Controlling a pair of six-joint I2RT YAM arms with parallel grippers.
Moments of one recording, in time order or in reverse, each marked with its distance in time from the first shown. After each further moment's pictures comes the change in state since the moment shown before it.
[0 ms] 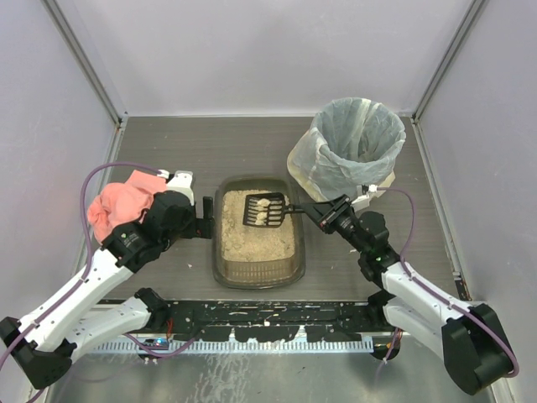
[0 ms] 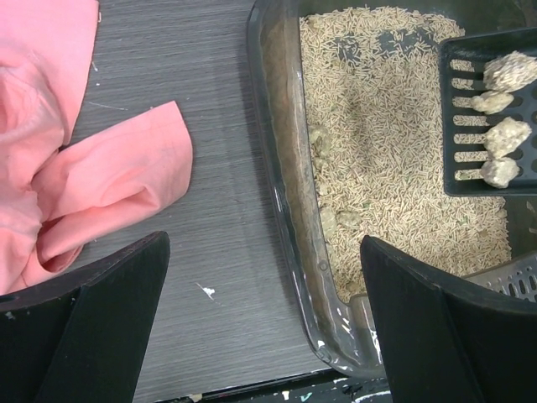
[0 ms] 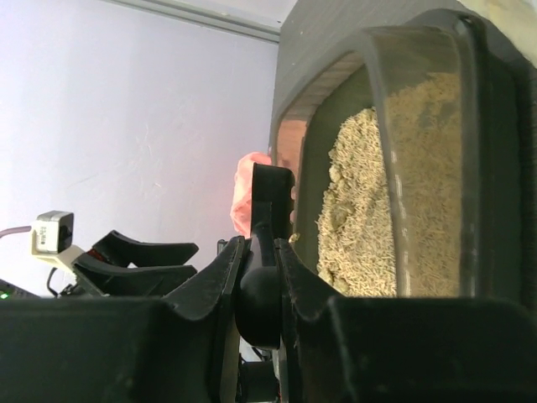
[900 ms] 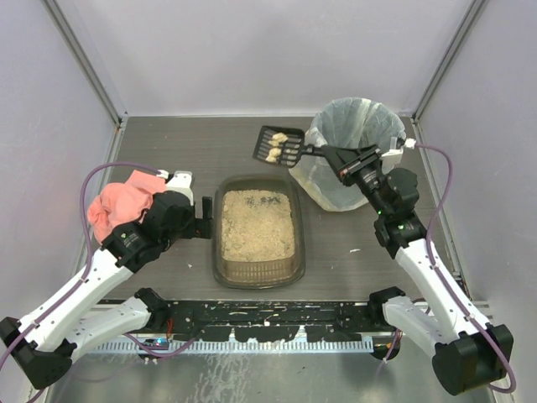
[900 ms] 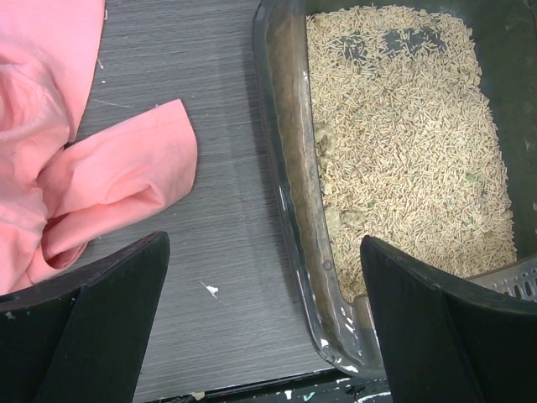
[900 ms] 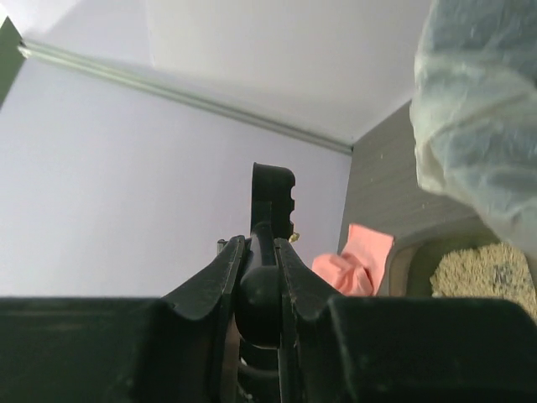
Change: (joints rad) left arm 0.005 0.000 0.000 -0.008 -0.011 -0.002; right arm -0.138 0.003 0.481 -0.297 0.005 0.011
